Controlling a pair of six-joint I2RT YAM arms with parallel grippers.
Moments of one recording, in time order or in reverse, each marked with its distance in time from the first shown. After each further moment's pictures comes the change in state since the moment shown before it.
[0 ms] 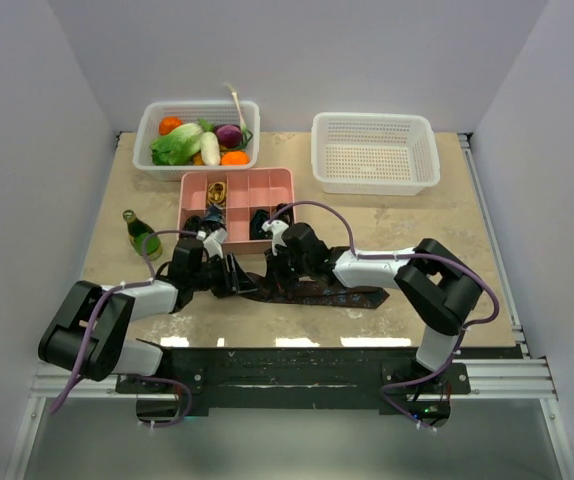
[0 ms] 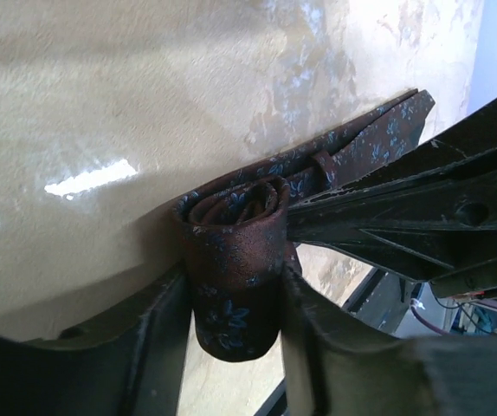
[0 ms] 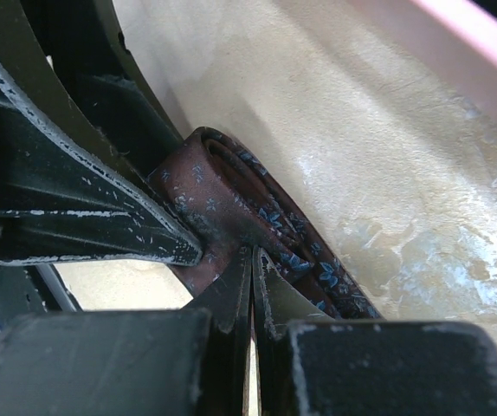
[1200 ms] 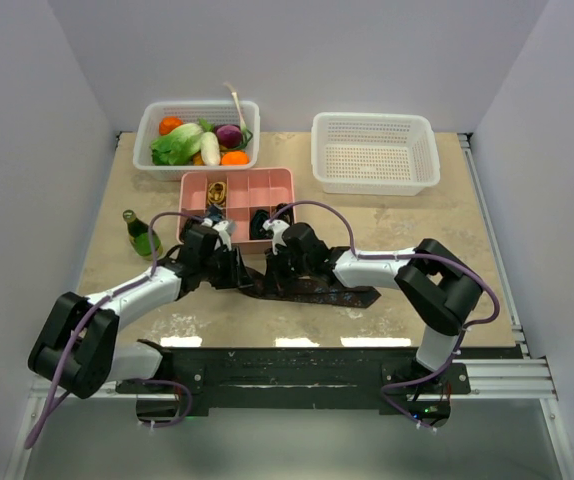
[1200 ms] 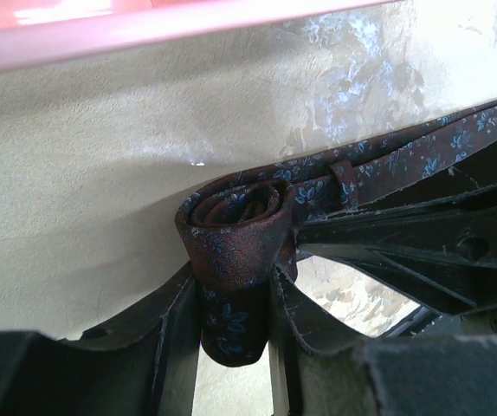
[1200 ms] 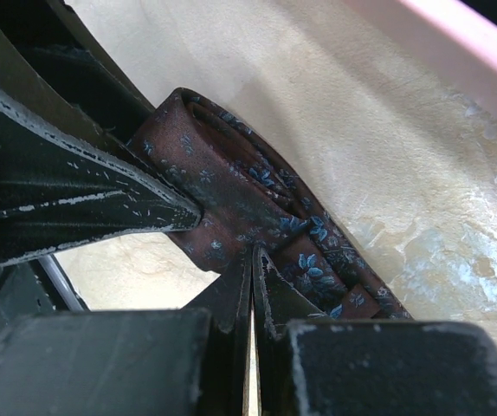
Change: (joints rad) left arm -0.107 -0.087 0.204 -0.429 -0.288 0.142; right arm 0.000 -0.003 0.000 0.005 0.002 0.034
